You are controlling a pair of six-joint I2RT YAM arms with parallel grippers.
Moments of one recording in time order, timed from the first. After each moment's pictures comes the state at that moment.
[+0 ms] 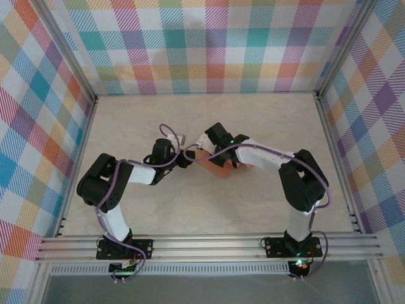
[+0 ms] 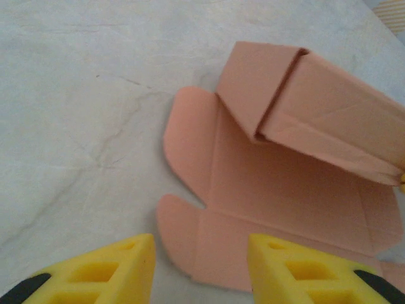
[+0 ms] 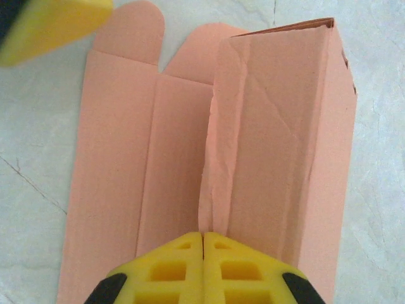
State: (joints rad) left arm -0.42 1.78 0.68 0.59 0.27 -0.31; right arm 0.72 1.82 1.29 -0.49 0.18 -0.48
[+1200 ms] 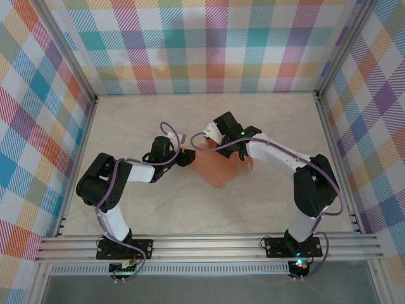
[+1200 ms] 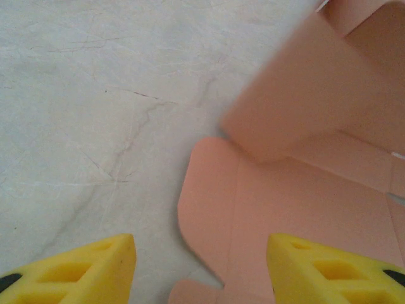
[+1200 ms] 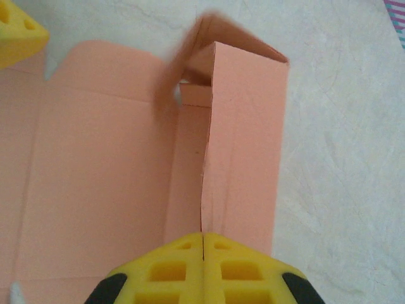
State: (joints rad) left arm -0.40 1.78 0.71 0.54 0.28 -0.22; right arm 0.67 1.72 1.35 -0.58 0.19 -0.48
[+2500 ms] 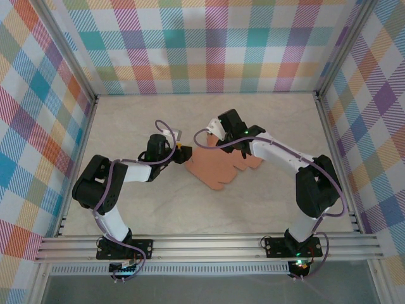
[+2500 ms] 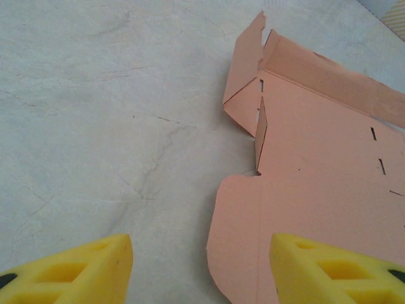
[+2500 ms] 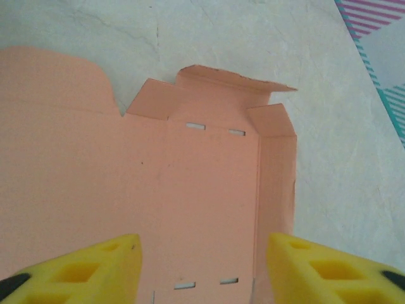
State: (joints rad) left arm -0.36 1.74 0.71 0.54 0.28 -0.22; right arm 0.62 1.71 1.33 -0.52 0.20 -0.50
